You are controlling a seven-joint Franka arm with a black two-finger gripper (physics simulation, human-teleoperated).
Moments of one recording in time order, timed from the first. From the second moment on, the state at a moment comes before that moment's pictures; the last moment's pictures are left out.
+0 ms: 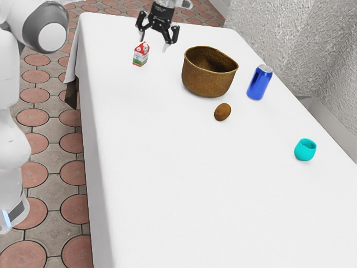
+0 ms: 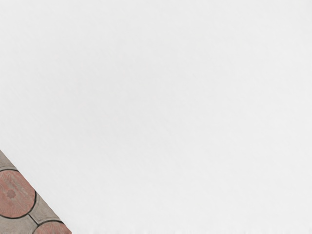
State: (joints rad) arm 0.48 0.09 0.02 -1.38 0.01 1.34 -0.38
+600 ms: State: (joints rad) arm 0.20 0.40 -0.16 -1.21 0.04 1.76 -0.61
